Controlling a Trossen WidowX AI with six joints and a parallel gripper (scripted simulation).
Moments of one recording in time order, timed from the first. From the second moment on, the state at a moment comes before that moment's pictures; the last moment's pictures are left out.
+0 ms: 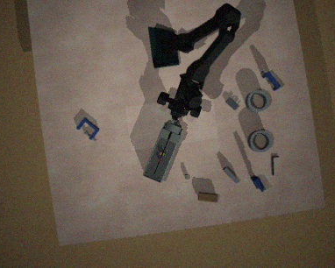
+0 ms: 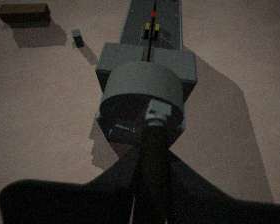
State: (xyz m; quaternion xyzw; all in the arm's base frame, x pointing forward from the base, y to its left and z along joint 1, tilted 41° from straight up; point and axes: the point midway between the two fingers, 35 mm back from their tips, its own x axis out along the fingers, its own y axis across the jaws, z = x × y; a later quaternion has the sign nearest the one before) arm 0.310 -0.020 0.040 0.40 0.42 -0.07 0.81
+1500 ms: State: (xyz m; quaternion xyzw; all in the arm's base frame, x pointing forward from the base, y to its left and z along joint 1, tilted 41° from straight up) arm 0.306 -0.023 0.030 0.40 0.42 -0.08 0.81
